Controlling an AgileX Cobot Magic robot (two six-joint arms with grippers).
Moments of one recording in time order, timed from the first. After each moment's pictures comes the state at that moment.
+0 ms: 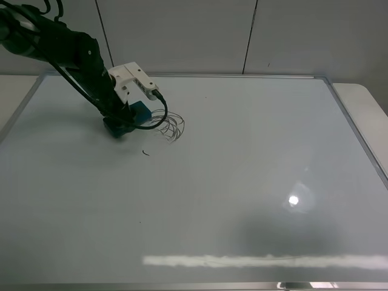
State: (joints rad) left arm -0.32 2.10 -1.31 -0.06 0.47 0.61; right arm -0.02 -0.01 -0.50 0.06 1.05 0.00
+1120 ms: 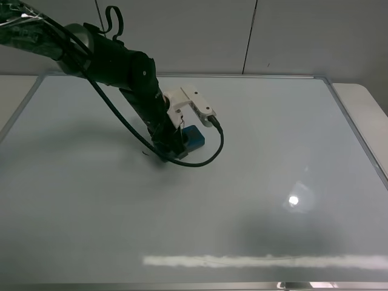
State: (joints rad) left arm -0.55 2.13 -1.32 -0.18 0.46 0.61; right arm -0.02 -0.01 -0.50 0.06 1.05 0.00
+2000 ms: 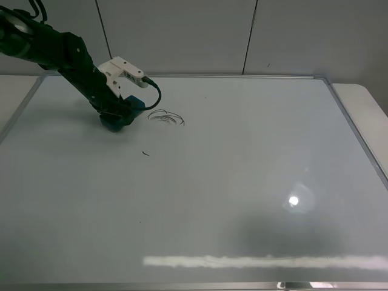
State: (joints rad) left arm -0.23 2.16 -1.35 -0.21 0.43 0.60; right arm -0.02 -0.01 -0.50 0.06 1.05 0.00
